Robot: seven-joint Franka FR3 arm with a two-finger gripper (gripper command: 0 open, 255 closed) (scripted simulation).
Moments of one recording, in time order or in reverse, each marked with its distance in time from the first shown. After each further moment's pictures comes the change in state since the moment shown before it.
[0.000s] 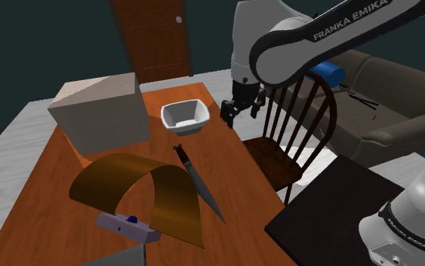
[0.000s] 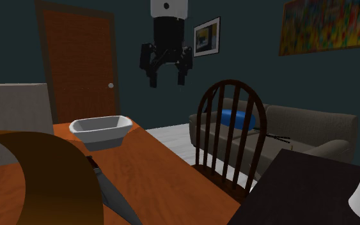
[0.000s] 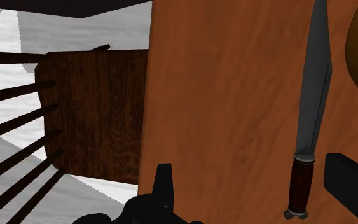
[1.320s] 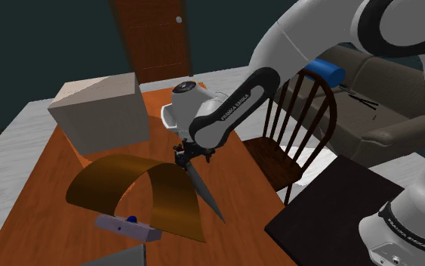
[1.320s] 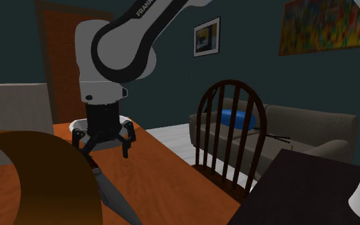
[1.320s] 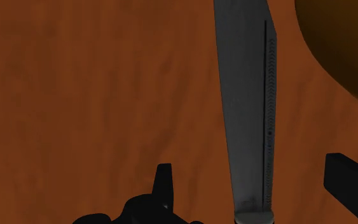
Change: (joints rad) arm 0.169 0.778 -0.011 0.480 -0.273 0.164 0.389
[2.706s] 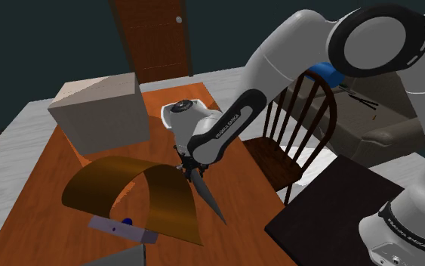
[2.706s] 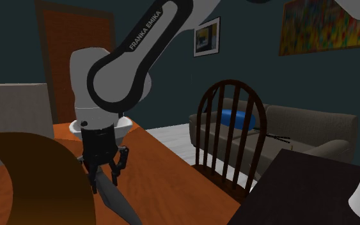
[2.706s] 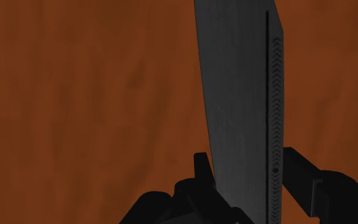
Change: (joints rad) arm 0.046 0.138 -0.031 0.069 -0.031 0.052 0.031
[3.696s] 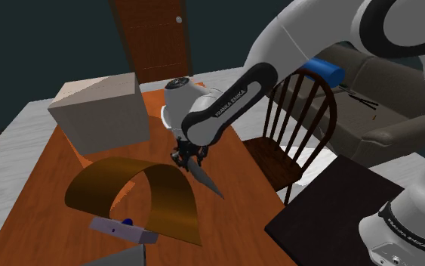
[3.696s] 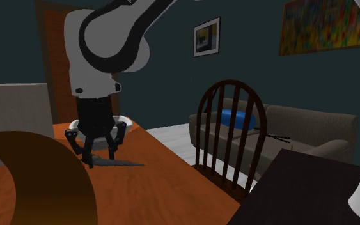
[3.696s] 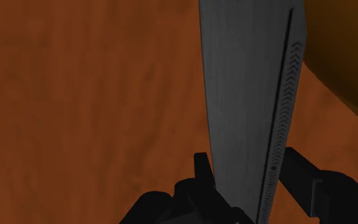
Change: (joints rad) arm -0.031 -0.139 0.050 -0.021 0.054 -0.117 -0.033
